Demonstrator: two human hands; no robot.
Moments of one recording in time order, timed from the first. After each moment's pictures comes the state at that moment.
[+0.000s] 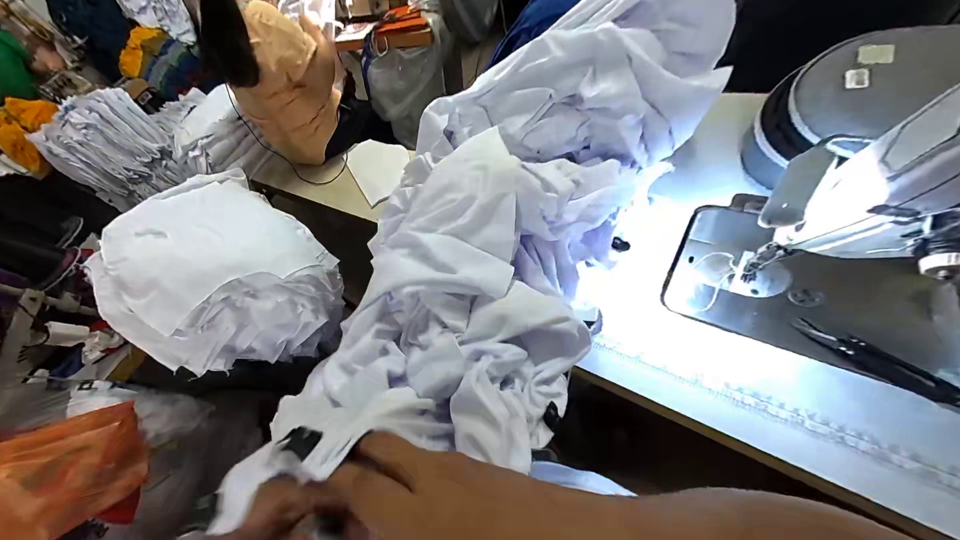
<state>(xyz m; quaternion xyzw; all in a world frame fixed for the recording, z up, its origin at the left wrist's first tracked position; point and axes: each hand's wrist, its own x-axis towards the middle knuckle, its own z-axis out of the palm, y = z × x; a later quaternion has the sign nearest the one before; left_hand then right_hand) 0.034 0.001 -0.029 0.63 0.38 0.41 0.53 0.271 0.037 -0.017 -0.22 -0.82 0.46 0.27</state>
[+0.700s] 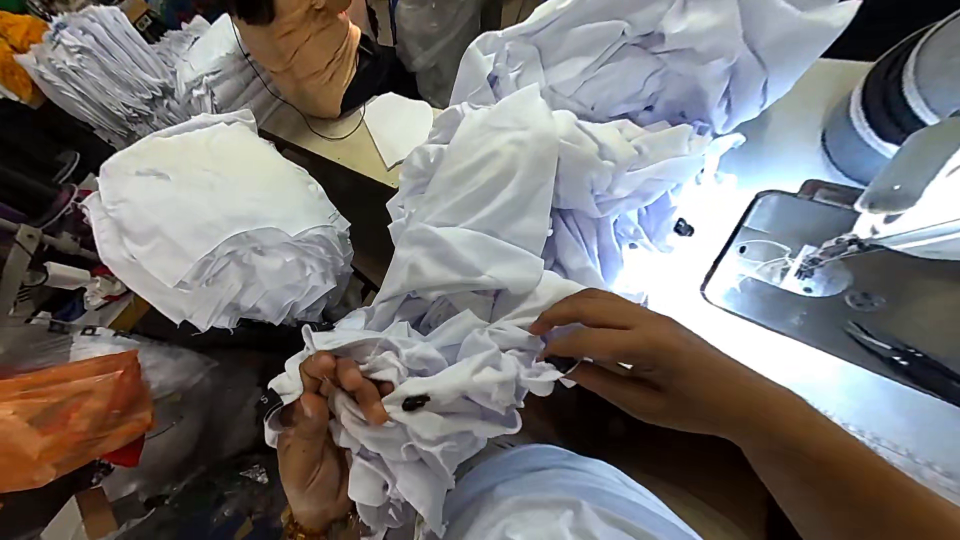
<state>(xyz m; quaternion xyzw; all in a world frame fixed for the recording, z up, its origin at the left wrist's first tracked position) 0.067 0.046 -0.104 0.43 0.21 0.65 0.59 0.389 0.089 -0.123 -0.31 -0.86 0.19 0.36</state>
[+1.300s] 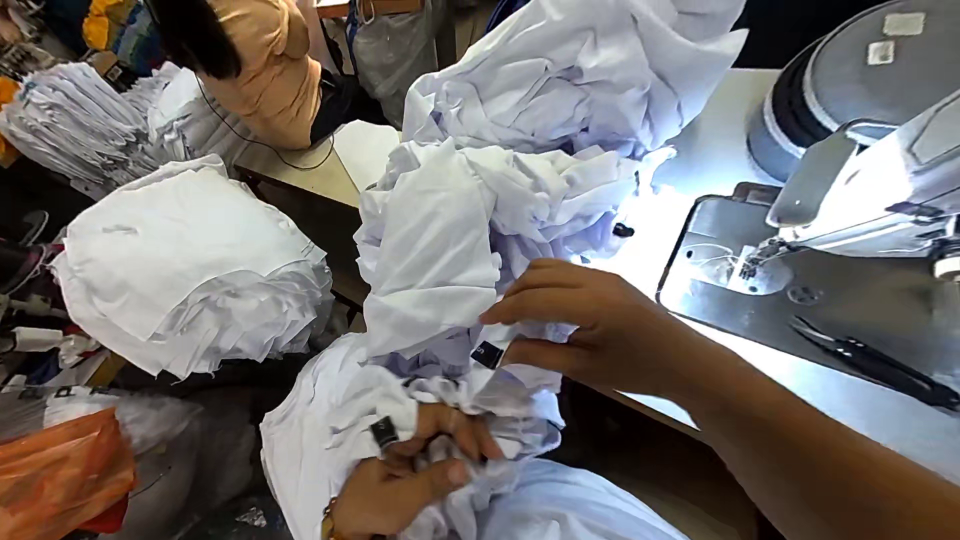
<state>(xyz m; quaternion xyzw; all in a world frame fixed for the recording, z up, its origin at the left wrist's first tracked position) 0.121 0.070 -0.126 0.61 0.15 0.36 0.69 0.389 0.130 -0.095 -0.32 -0.84 0.16 0.42</state>
